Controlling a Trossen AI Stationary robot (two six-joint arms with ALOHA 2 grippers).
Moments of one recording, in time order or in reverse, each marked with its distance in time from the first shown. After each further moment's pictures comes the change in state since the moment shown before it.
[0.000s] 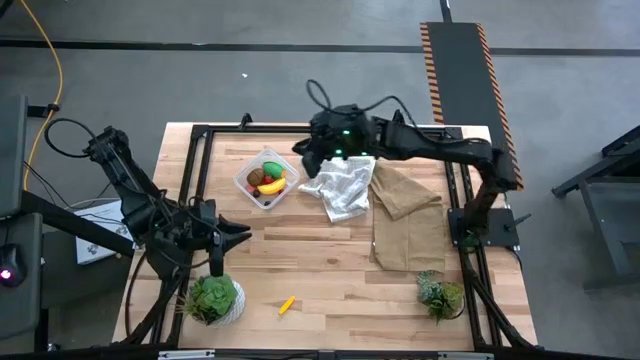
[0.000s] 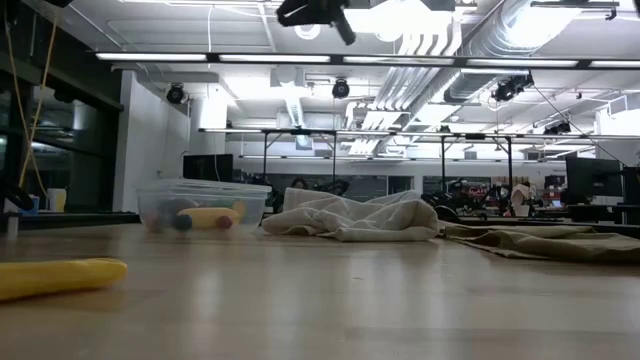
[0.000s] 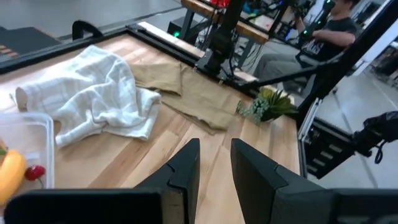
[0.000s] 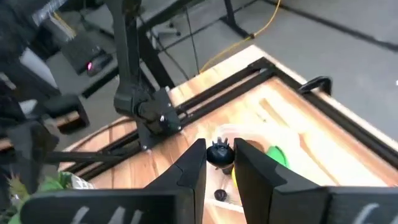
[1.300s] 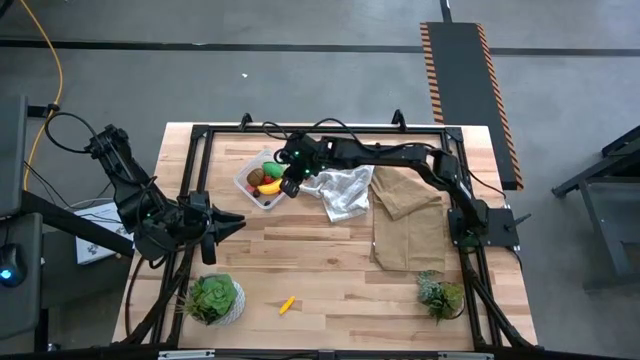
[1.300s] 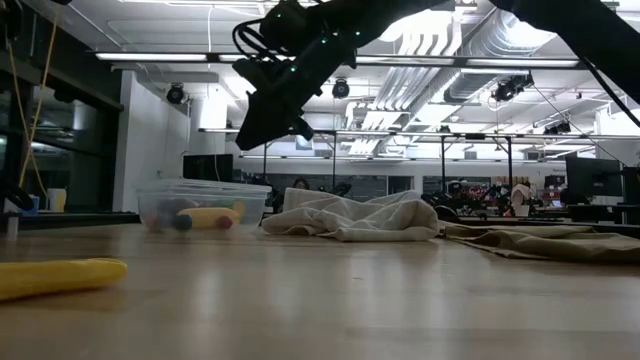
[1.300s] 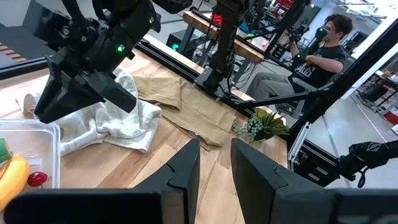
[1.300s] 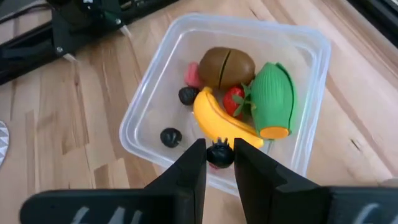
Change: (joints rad) left arm 0.000 -0.106 0.001 -0.028 -0.034 -0.017; right arm -0.039 0.446 0.177 -0.103 -0.093 -0.143
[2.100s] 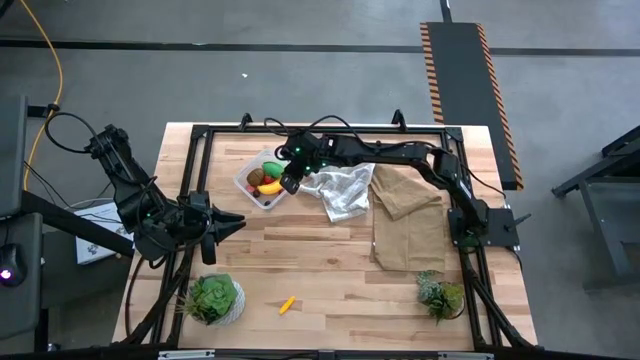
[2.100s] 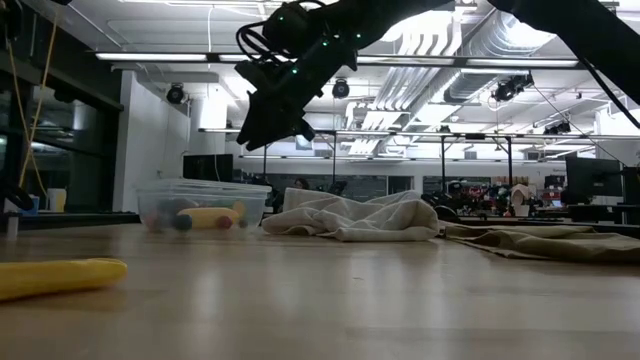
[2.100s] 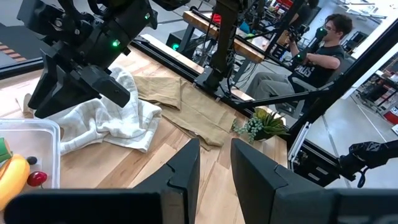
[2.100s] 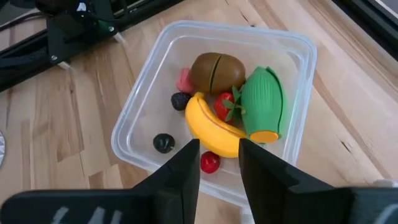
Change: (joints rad) left arm 0.000 0.000 0.000 0.000 0.000 -0.001; right arm -0.011 0.000 0.000 0.008 -0.004 0.007
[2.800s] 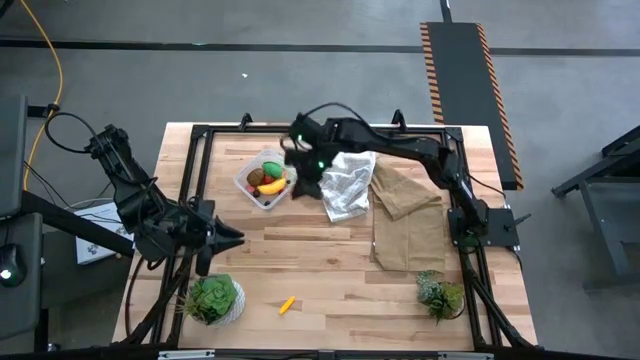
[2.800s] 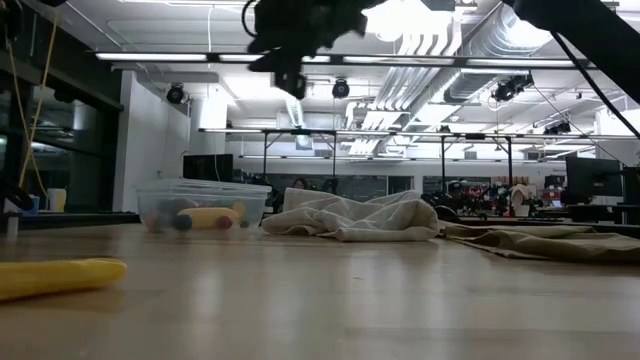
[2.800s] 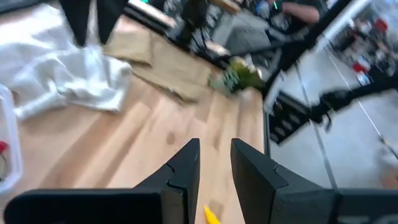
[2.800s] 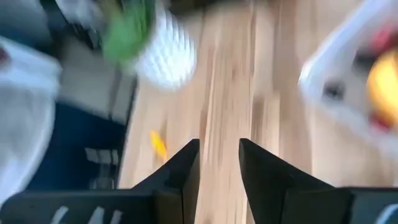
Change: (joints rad) left arm 0.000 0.000 0.000 -0.029 0.223 0.004; right arm -0.008 -0.016 0.264 -0.415 -0.634 -0.190
